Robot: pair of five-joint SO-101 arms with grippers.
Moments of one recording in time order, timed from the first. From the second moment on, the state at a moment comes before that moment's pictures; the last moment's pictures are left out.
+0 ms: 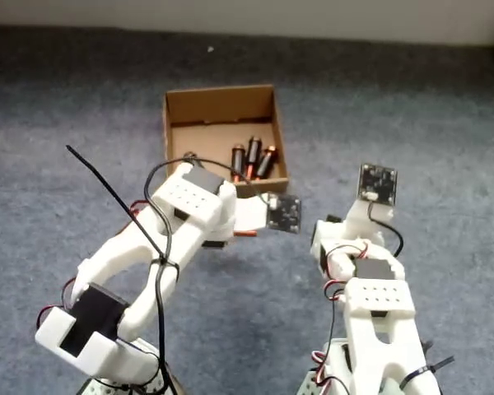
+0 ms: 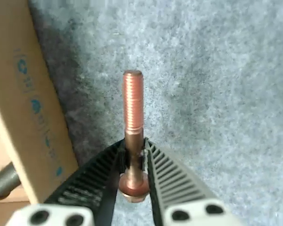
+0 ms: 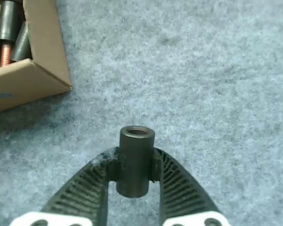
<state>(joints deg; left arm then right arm) 21.4 -0.4 27.6 67.5 -61.7 -4.3 -46.0 72.8 33.4 -7.3</state>
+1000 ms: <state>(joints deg) 25.7 -0.7 32.8 64.9 -76.0 -0.3 -46.0 72.8 29.8 -7.3</state>
